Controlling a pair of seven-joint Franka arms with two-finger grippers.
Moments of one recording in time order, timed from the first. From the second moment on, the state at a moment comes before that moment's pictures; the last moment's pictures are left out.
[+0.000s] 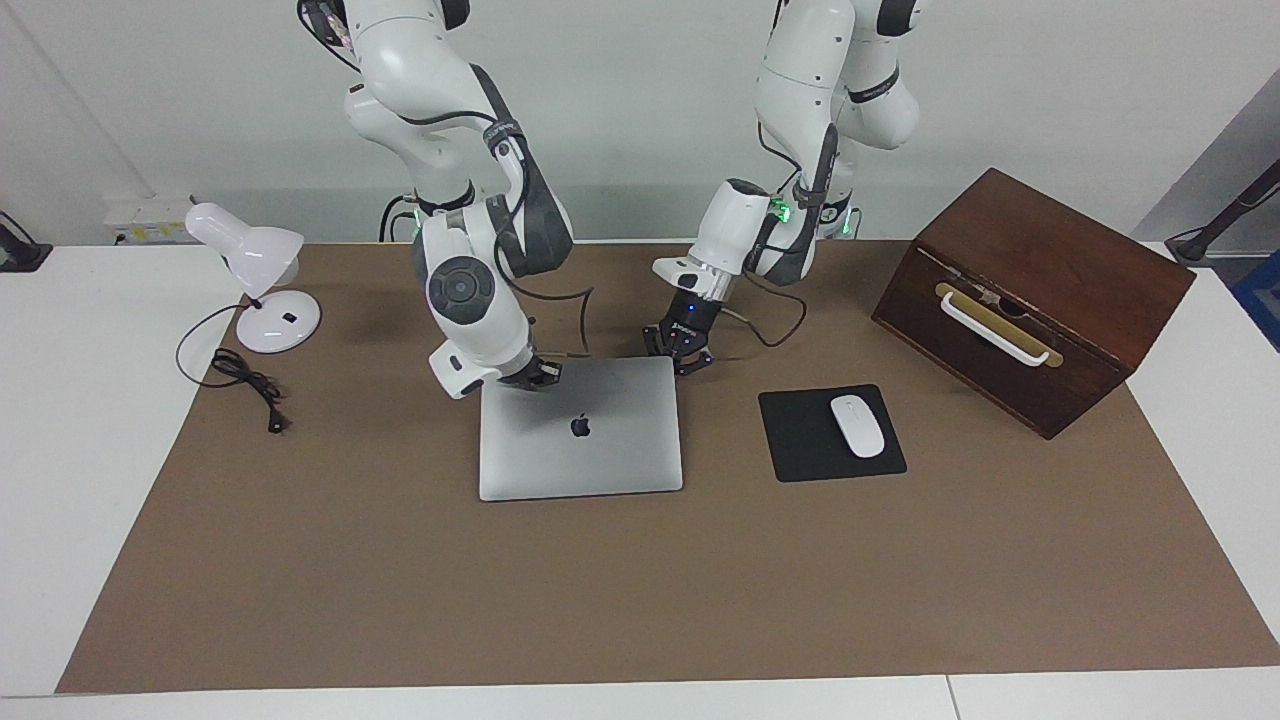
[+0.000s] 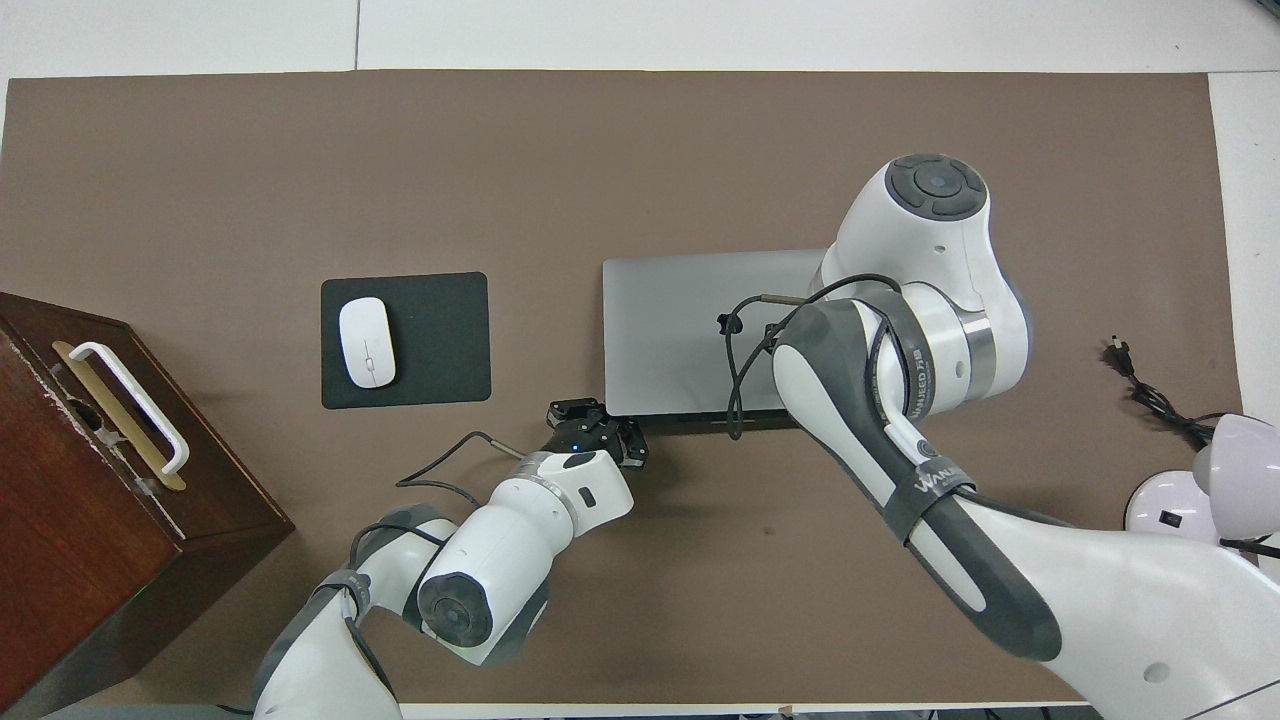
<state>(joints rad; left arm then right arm) -0.76 0.28 -0.01 -2.48 -0.14 3.50 -0.09 0.33 0.33 -0.01 -1.79 0.15 1.87 0.47</state>
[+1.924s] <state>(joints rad) -0.72 0.24 0.00 -2.51 -0.14 3.44 -0.20 0.02 0.21 -0.03 -1.52 0.03 1.76 0.15</state>
